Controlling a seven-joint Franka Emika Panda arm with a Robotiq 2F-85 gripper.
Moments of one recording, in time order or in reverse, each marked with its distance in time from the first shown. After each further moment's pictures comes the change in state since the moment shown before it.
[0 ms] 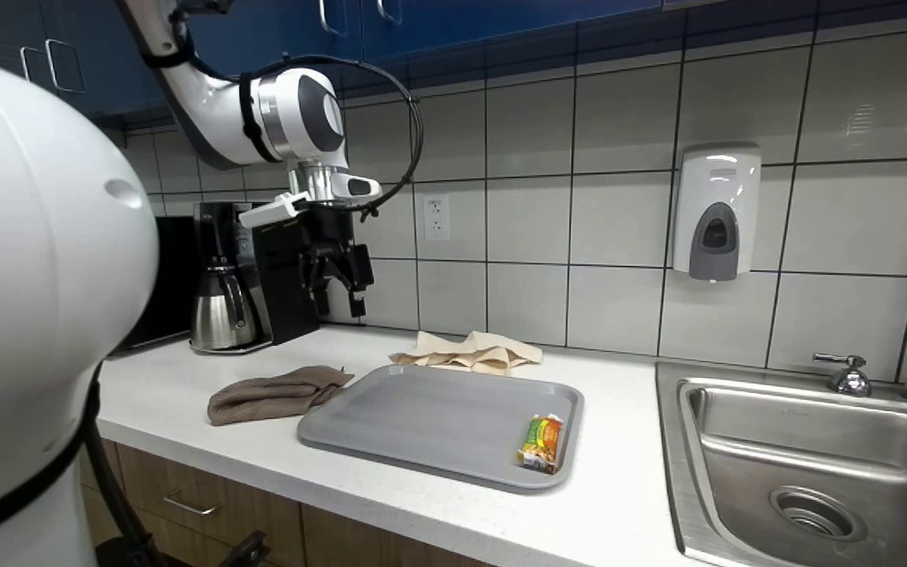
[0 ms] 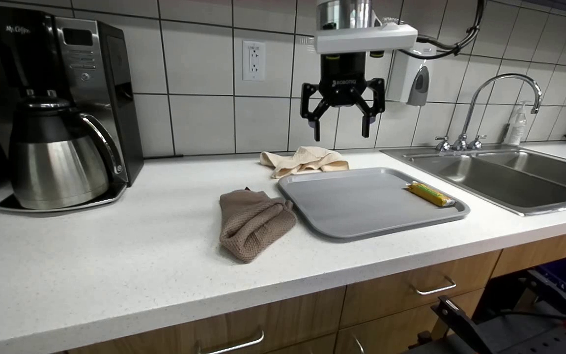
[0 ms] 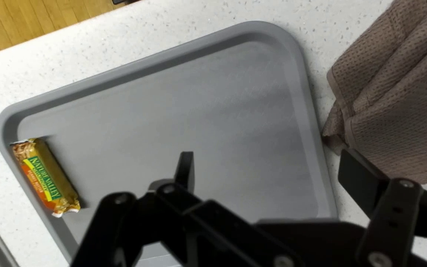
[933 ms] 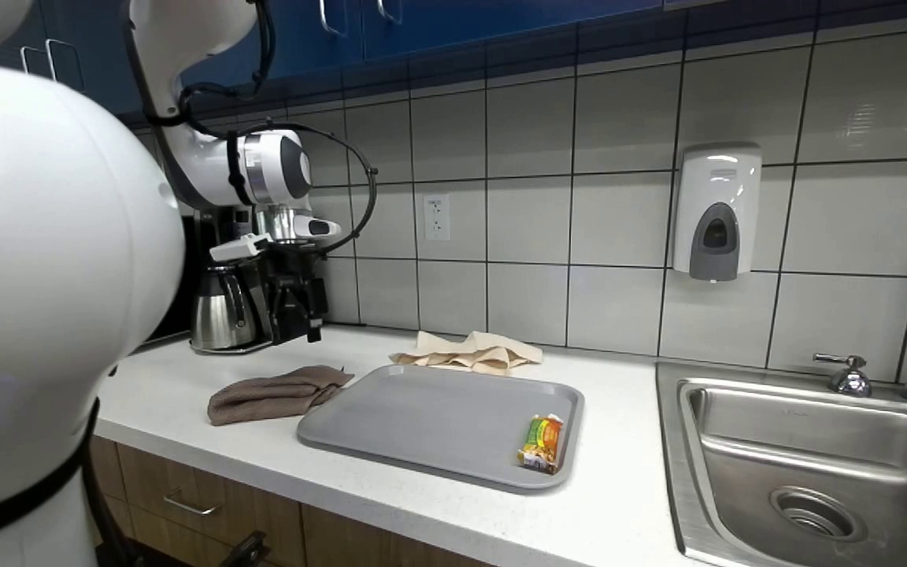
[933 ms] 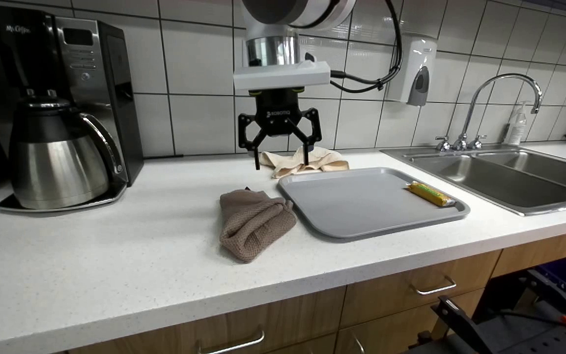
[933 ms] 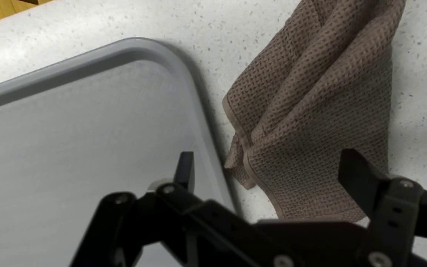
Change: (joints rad) arm 0.169 0.293 -0.005 0.227 -0.022 0.003 0.160
